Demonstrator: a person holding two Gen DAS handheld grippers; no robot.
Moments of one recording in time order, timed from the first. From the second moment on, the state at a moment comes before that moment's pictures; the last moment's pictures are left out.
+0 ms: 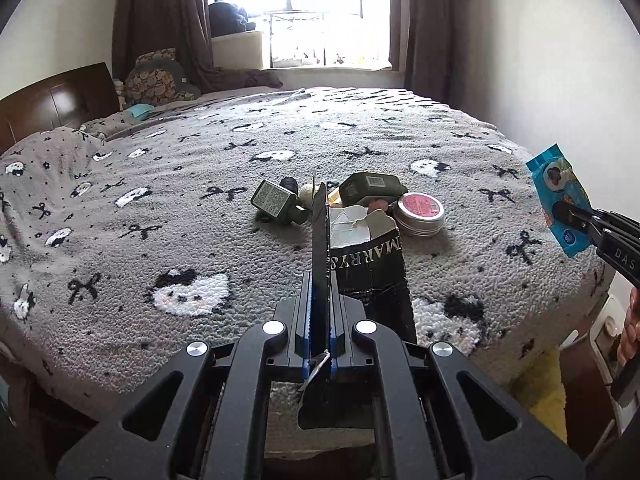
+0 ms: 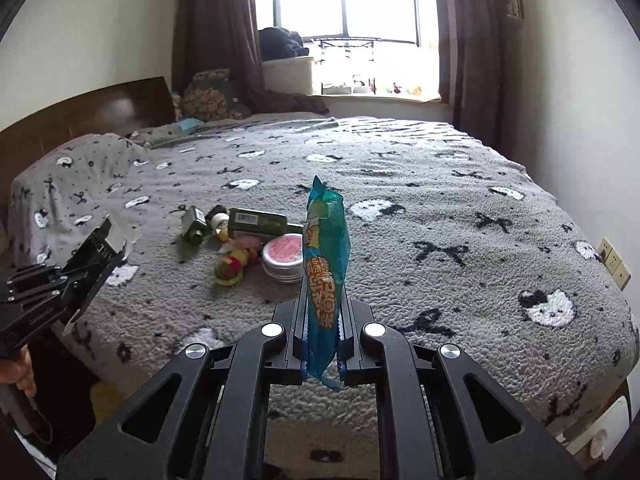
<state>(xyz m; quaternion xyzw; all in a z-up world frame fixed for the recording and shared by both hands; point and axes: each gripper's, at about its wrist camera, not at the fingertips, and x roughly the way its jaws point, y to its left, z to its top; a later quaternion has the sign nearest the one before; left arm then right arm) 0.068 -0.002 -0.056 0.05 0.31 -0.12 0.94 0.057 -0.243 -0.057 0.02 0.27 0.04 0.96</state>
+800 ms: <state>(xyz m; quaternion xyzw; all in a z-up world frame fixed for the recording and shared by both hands) -0.047 -0.014 -0.121 0.08 0.38 -0.18 0.91 -0.034 -0.206 -0.112 0.00 0.33 0.12 0.94</state>
